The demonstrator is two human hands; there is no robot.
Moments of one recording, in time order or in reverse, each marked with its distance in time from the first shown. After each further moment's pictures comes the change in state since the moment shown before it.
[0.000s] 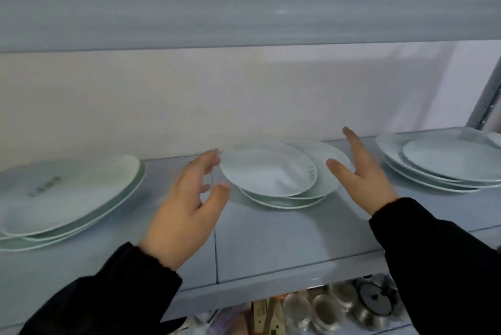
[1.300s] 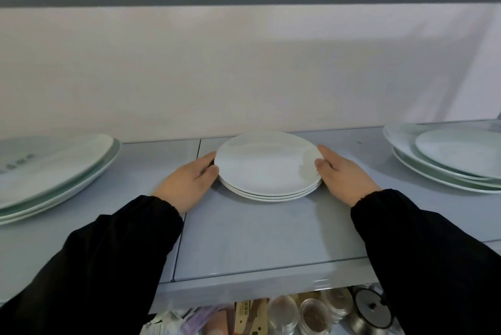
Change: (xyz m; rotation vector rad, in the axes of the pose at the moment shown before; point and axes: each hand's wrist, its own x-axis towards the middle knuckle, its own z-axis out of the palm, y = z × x) left_hand 0.057 -0.074 0.057 0.236 -0.273 -0.211; right_hand 0.030 0.045 0.024 -0.243 -0.274 0.143
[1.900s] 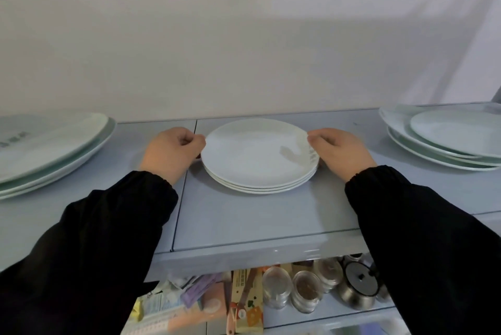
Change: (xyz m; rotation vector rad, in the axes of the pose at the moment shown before) left_hand -0.003 0.000 -0.005 -0.069 0.379 -0.173; right_hand -0.007 0.000 -0.001 0.197 0.111 -0.088
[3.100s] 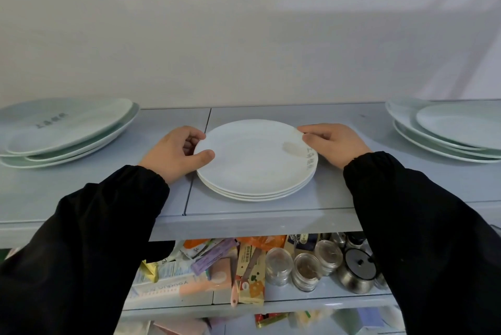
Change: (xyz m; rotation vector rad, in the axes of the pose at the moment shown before) left_hand -0.038 -0.024 -0.027 -0.019 -0.210 0.097; right_hand -0.012 -0.003 -0.003 0.128 -0.256 -0.131
